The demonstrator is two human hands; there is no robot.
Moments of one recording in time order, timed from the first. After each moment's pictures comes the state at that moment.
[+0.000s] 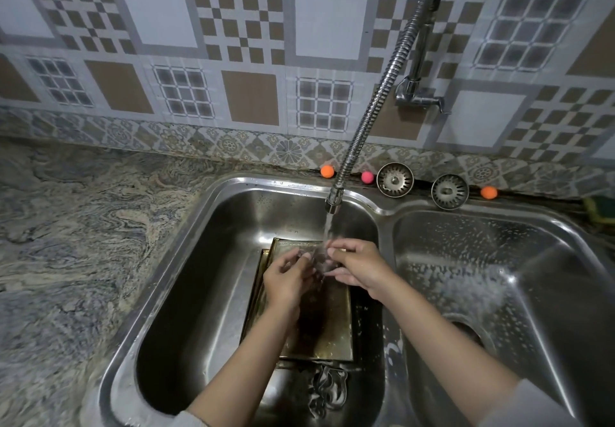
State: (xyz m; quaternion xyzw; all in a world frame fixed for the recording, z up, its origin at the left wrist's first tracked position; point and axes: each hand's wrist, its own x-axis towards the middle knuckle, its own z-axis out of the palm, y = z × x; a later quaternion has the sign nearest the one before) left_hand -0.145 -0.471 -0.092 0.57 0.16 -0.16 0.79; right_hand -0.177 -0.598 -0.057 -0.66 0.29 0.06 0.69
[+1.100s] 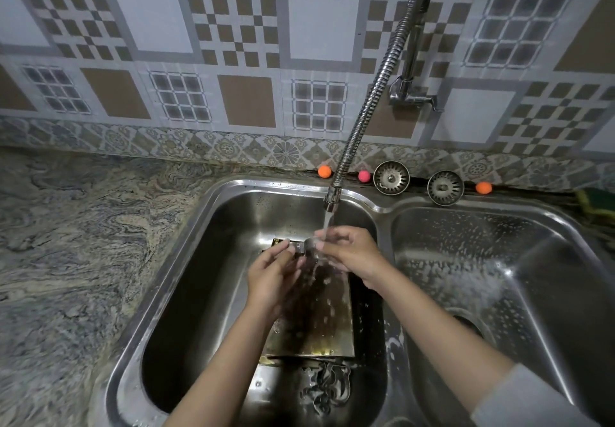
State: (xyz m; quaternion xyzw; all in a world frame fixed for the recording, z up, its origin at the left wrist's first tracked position) left_hand -0.136 -0.441 -0.071 0.51 0.13 -0.21 0.82; right_hand -0.179 -0.590 -0.032 -0.70 0.21 0.00 0.69
